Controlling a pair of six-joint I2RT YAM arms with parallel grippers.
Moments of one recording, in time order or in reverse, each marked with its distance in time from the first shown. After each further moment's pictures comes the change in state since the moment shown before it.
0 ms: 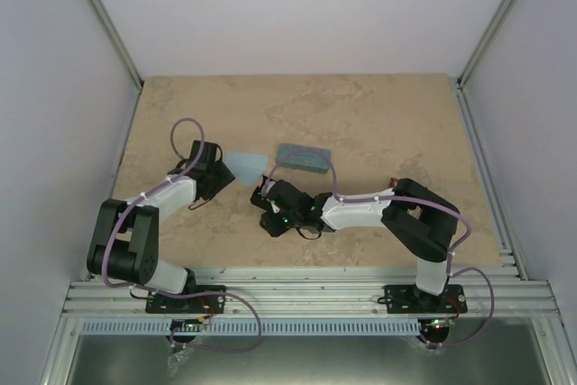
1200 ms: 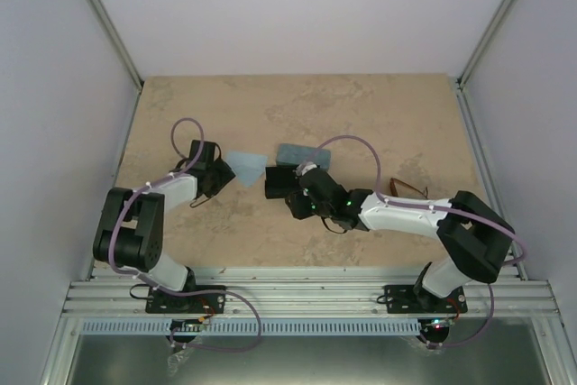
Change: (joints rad) left arm 0.036 0.080 -0.006 0.116 0.080 -0.013; right arm -0.112 -0.301 -0.188 -0.009 0.162 0.100
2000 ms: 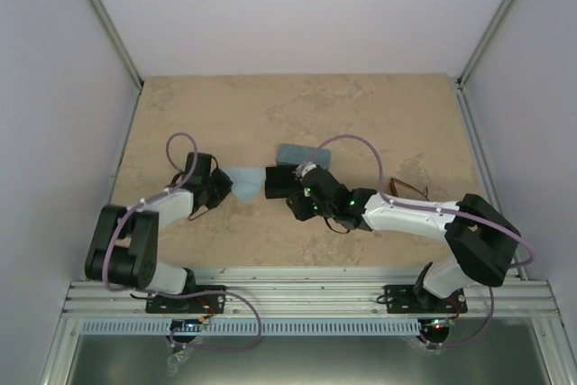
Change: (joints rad) left arm 0.000 -0.057 -0.111 0.103 0.094 -0.114; right arm 0.001 -0.060 -0.008 -0.044 -0.007 -0.050
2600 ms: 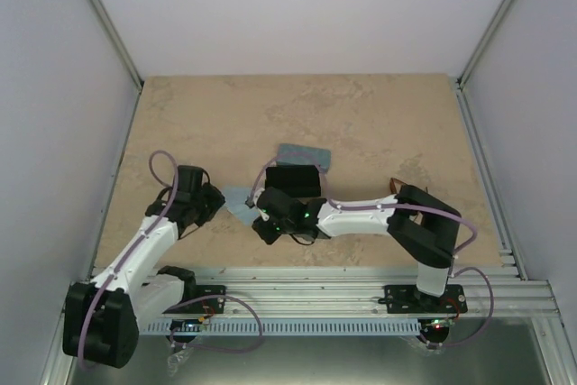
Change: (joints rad) left arm -0.046 -0.488 -0.118 -0.426 -0.037 -0.064; right arm 0.196 0.311 0.227 0.012 -0.089 -0.175
